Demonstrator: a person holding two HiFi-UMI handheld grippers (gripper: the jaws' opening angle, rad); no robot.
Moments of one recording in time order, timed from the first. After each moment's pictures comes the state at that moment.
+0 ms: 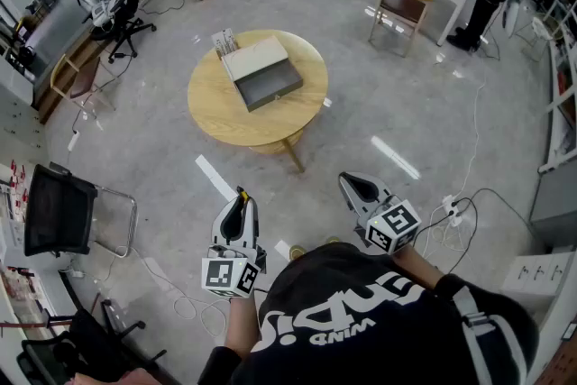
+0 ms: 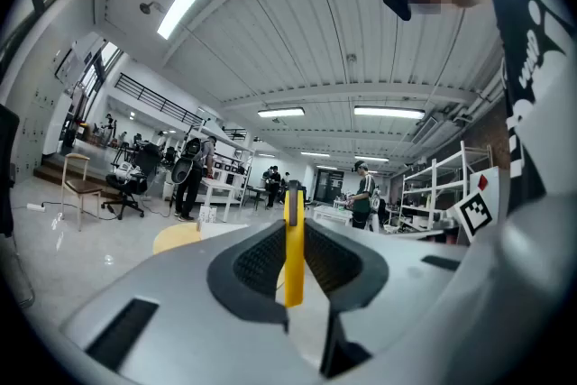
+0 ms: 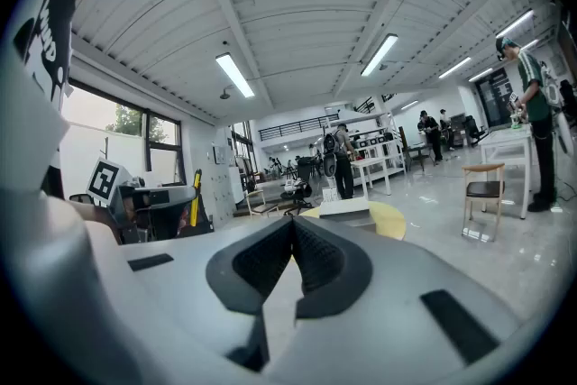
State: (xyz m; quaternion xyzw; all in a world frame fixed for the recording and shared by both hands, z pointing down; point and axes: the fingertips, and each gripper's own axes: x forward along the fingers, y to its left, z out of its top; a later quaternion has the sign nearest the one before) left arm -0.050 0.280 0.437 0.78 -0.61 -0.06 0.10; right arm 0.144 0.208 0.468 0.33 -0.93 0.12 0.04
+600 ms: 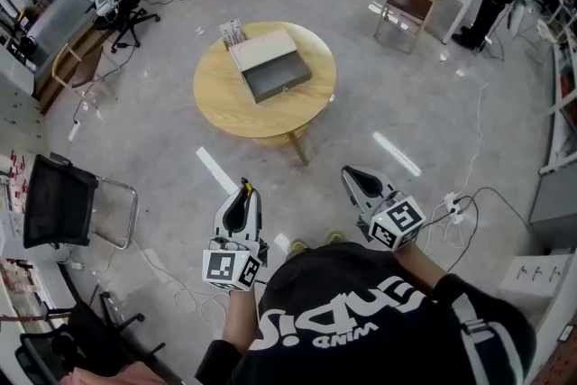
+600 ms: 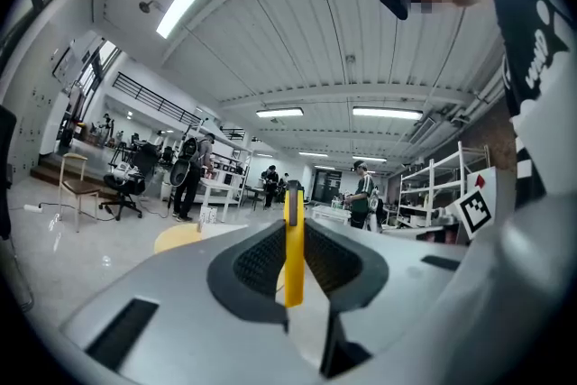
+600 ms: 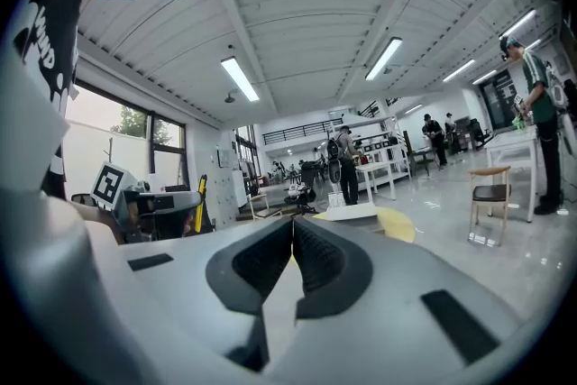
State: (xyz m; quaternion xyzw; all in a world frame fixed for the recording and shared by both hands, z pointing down) left arm -0.066 0.282 0.437 0.79 -0.60 -0.06 0.10; right arm 0.121 0.215 0.458 0.32 -0.94 0.11 0.03
